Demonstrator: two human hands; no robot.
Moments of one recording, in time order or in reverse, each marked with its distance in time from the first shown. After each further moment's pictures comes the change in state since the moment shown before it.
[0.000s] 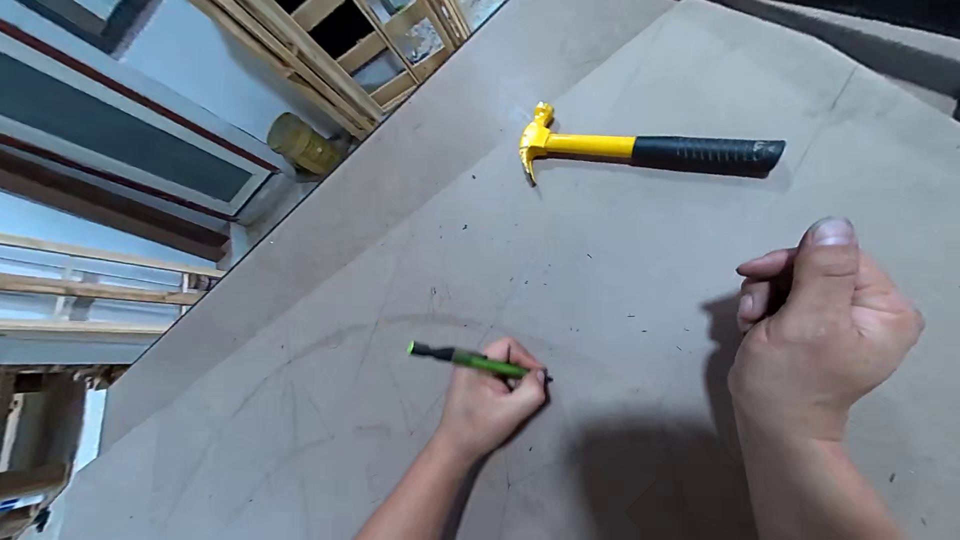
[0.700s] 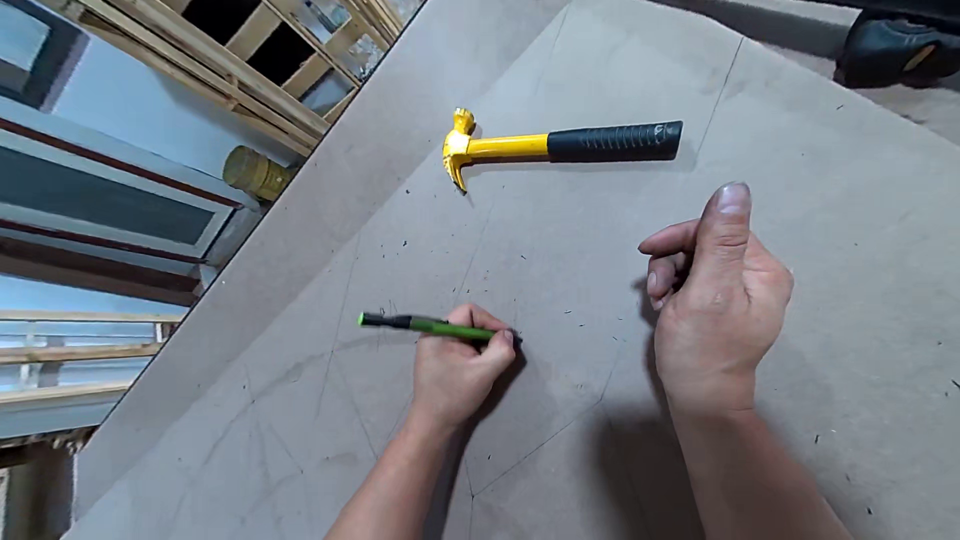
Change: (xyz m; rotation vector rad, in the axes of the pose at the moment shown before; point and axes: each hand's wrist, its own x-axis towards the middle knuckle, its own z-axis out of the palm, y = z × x) left_hand 0.046 0.013 0.028 0.084 0.041 0.057; right_hand 0.005 0.000 -0.001 0.019 0.017 0.131
